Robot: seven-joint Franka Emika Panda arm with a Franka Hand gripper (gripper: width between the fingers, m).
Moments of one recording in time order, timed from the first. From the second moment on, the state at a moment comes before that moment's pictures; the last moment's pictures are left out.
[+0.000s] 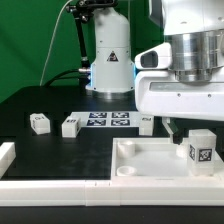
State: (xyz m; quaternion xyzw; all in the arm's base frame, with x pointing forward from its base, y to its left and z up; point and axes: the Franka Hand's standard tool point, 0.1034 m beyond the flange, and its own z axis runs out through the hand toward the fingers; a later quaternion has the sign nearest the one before) arm 0.633 0.119 0.070 -0.96 0.28 -0.03 0.06
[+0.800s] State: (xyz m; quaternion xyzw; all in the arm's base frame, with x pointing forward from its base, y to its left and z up) arm 0.636 0.115 0.071 -1.00 0.01 -0.04 0.02
